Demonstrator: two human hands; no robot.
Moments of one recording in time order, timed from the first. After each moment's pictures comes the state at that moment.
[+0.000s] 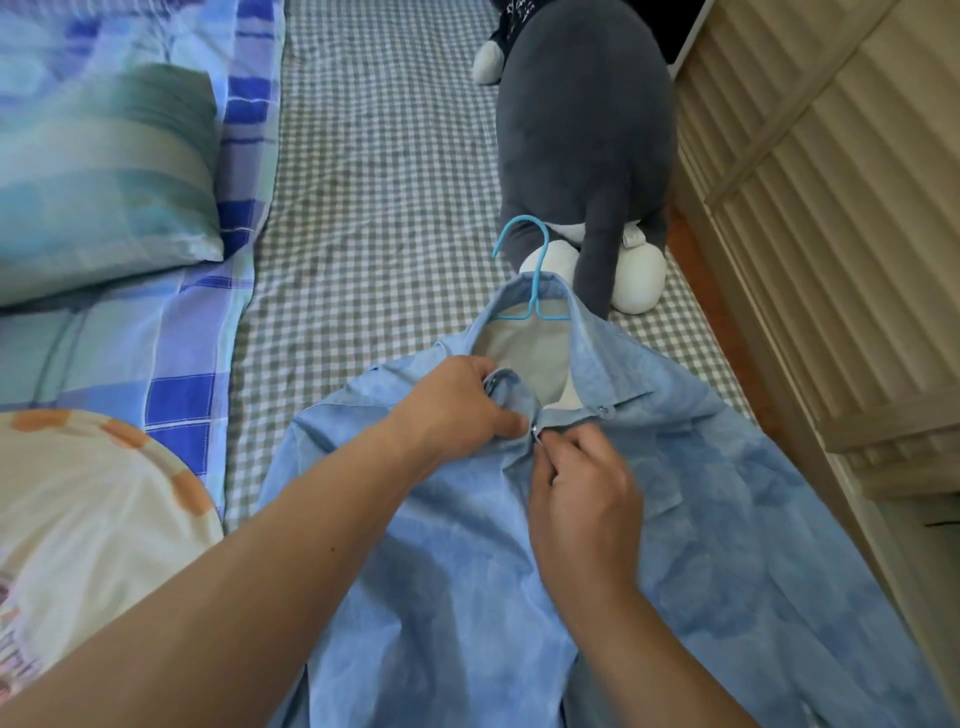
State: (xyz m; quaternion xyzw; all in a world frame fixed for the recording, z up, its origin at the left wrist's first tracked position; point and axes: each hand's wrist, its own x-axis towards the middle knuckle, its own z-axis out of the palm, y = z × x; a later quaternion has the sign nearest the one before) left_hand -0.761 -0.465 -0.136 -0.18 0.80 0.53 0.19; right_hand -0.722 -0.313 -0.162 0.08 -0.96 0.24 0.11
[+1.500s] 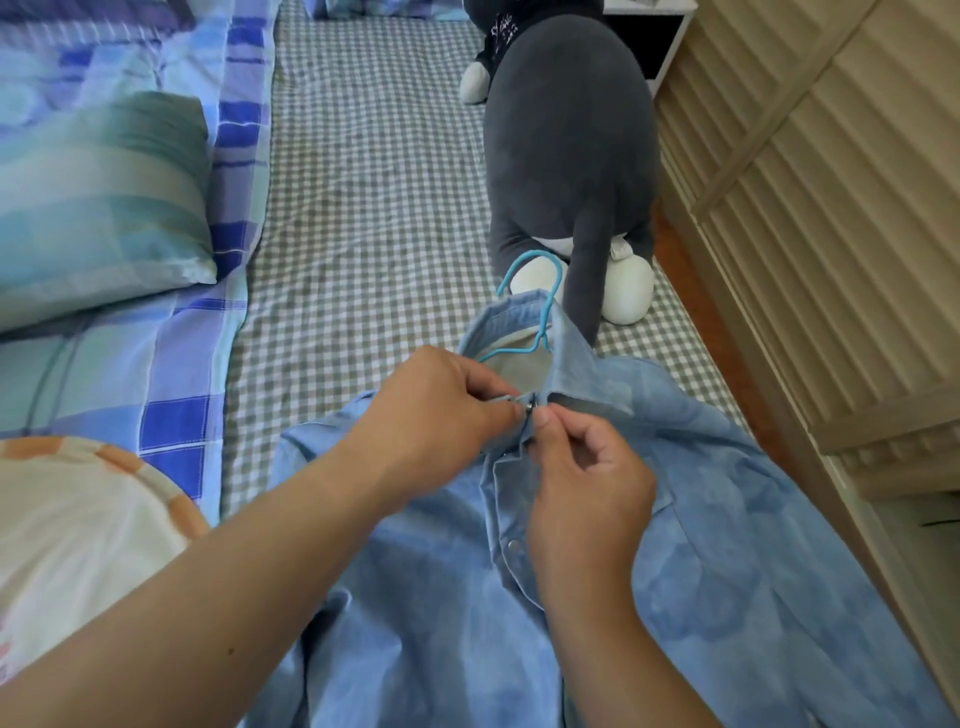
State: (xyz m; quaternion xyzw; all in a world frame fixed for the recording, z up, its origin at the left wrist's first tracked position) left_hand -0.739 -0.469 -0.064 -0.18 0.81 0.54 0.15; right_hand -0.722 -0.339 -0.104 -0.15 -0.75 0.64 0.05
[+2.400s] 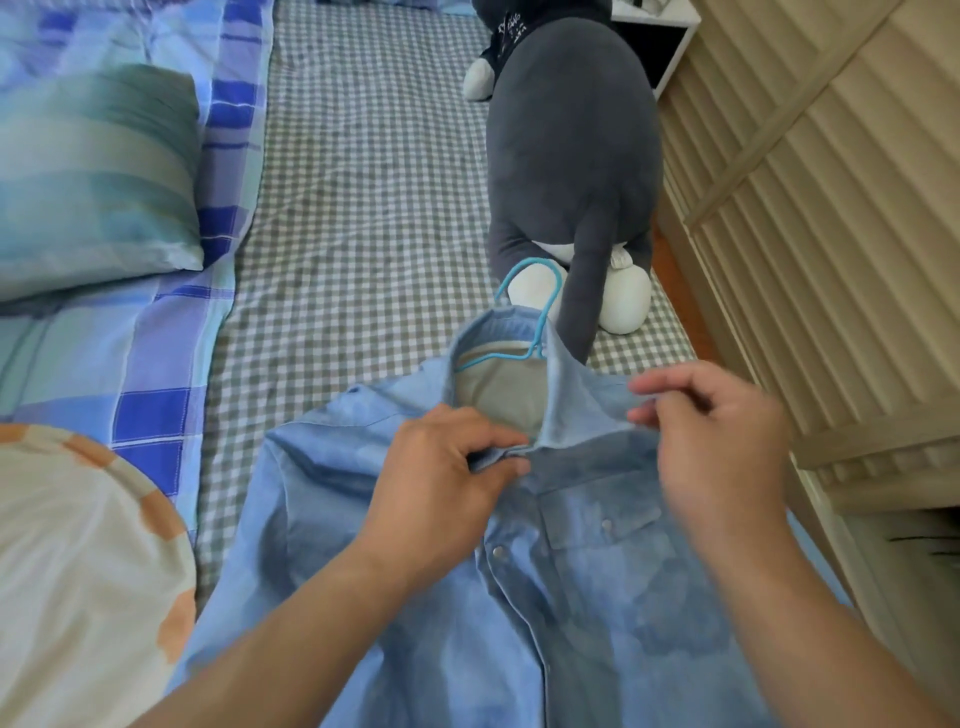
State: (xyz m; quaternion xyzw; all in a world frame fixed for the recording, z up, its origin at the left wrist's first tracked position) left_hand -0.711 -0.453 -0.131 -0.06 0.85 0.51 -0.08; right_hand -0.783 -0.278 -0.064 -0.07 -0.88 0.47 0.04
